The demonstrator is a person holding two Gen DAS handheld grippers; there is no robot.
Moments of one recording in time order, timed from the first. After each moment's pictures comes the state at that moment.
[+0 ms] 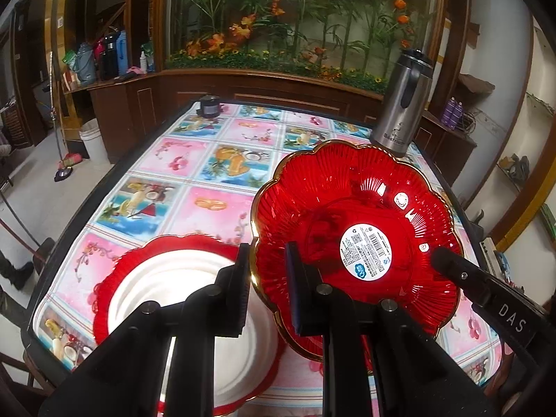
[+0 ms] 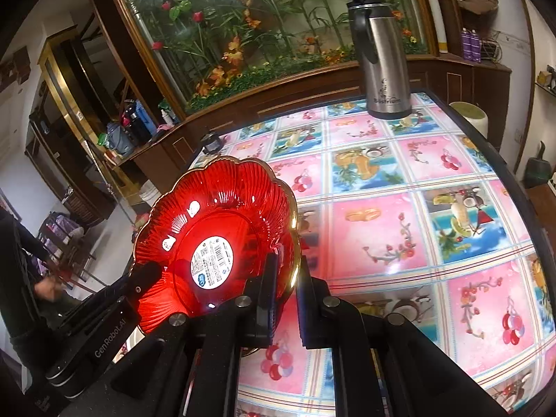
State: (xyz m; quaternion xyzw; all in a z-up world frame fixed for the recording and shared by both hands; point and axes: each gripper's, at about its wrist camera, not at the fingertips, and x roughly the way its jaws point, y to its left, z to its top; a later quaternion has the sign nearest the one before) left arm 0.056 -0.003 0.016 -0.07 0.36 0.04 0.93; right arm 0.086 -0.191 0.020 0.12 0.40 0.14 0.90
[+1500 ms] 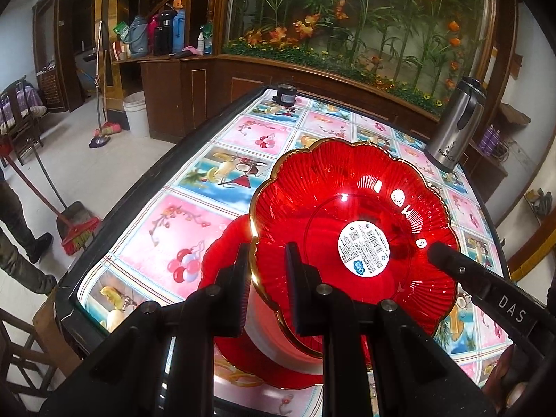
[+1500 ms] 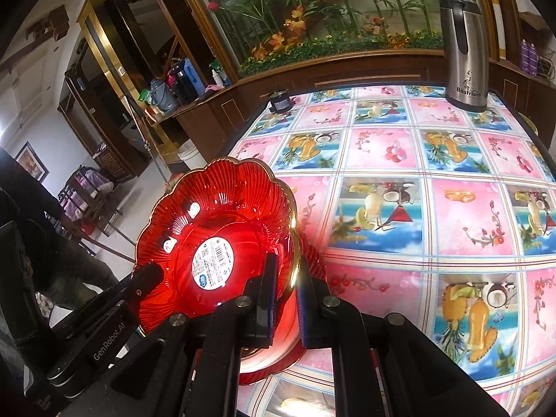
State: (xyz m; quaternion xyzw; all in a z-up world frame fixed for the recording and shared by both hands) left arm 0.009 0.099 -0.002 -0.12 0.37 0.11 0.92; right arm 0.065 -0.080 0.006 0.08 0.43 0.23 0.87
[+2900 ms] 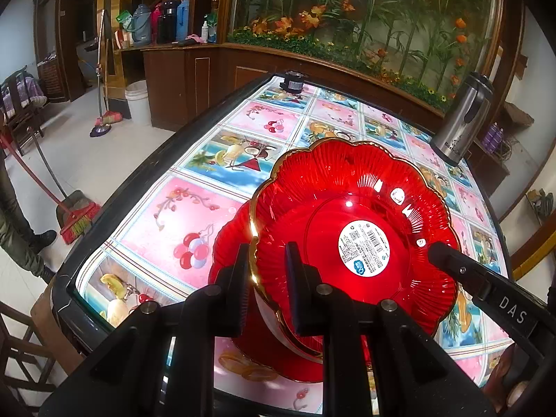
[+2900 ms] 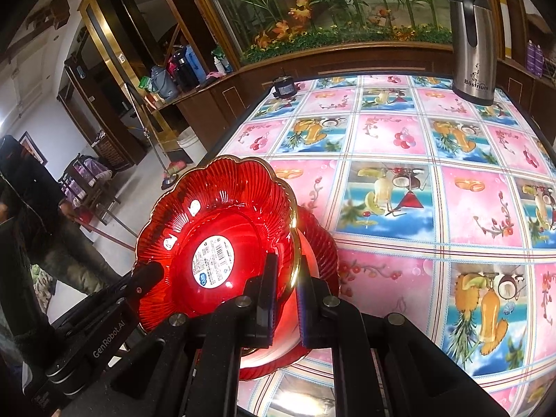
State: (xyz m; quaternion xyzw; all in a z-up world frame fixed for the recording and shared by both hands) left arm 0.007 0.110 -0.018 -0.13 0.38 0.11 0.91; right arm 0.057 -0.064 -0.006 0.06 0.44 0.23 0.86
